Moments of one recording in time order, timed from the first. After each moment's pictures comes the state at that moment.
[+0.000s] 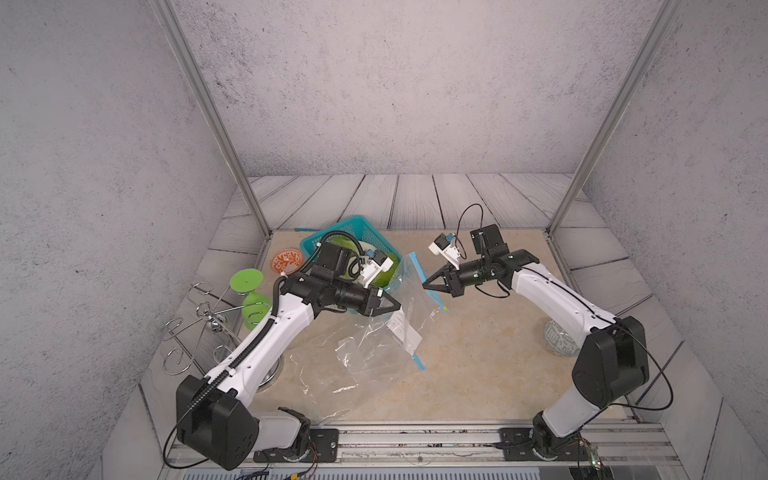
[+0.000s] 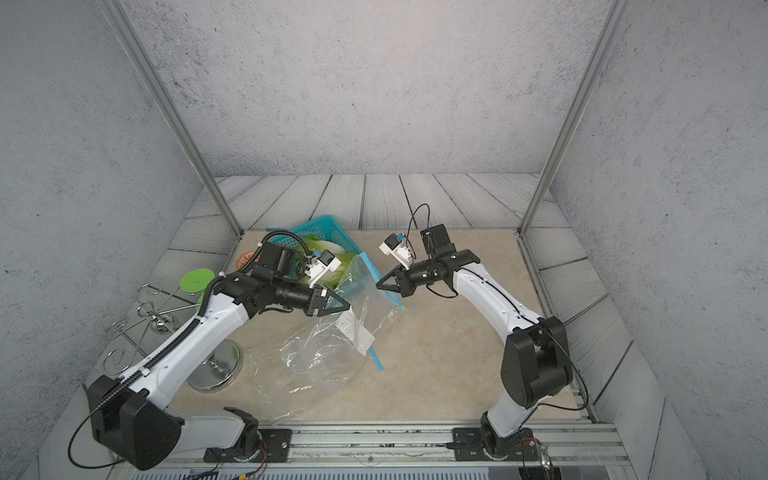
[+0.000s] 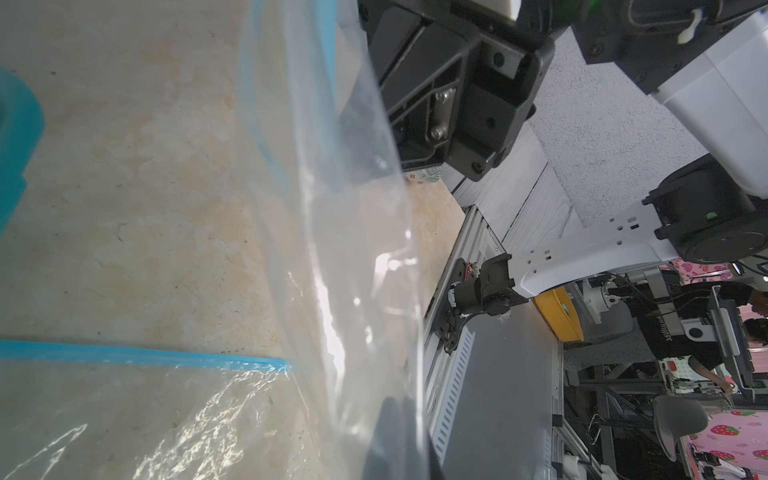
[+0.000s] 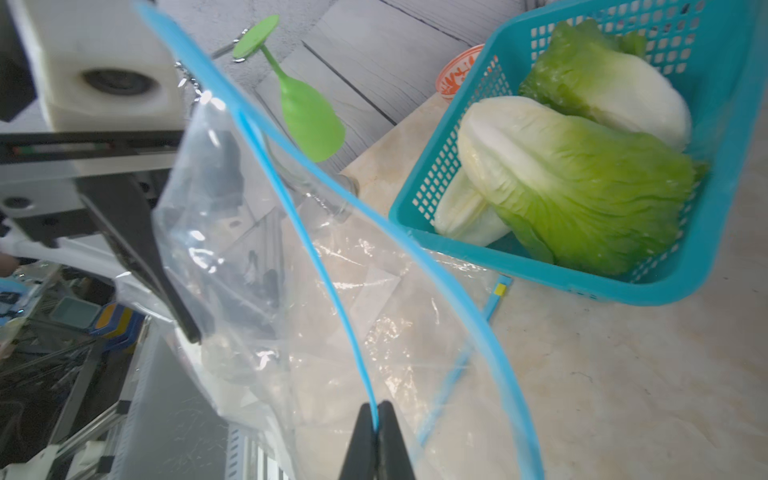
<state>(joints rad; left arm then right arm) -0.43 1.32 1.22 -0.76 0.91 -0.10 0.42 1.64 1.40 -0.64 -0.96 -0.18</state>
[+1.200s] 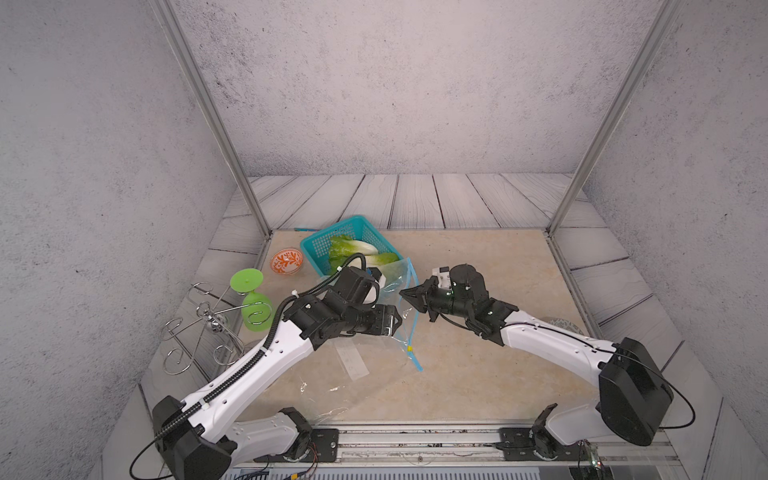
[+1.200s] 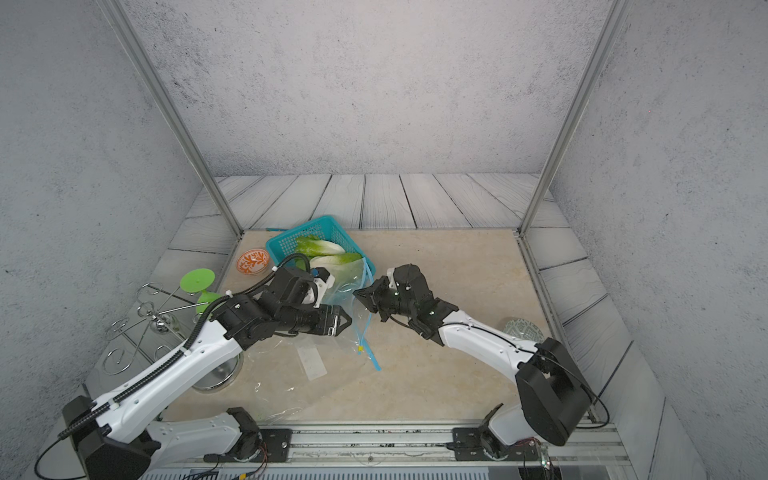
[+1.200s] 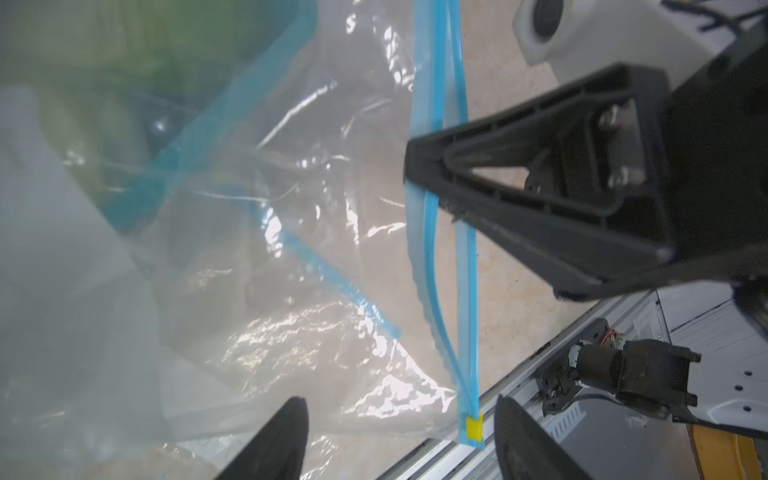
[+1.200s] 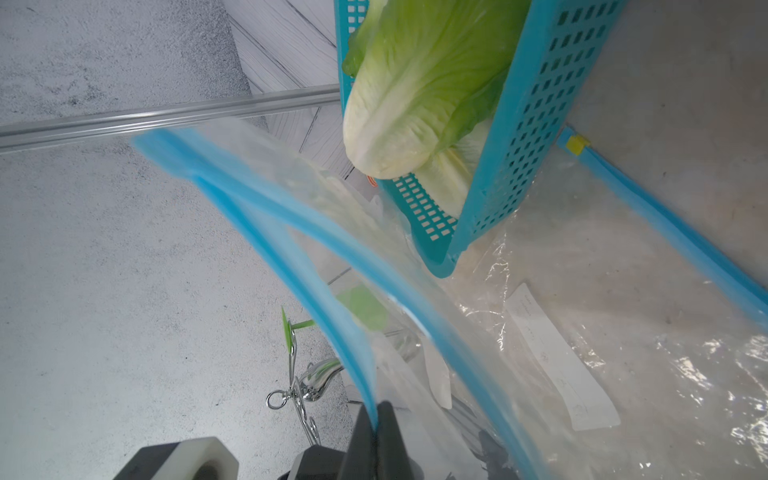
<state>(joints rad) -0.73 1.18 1.14 -0.80 0.18 -0.53 0.75 1.44 0.95 0.15 -0.36 1.60</state>
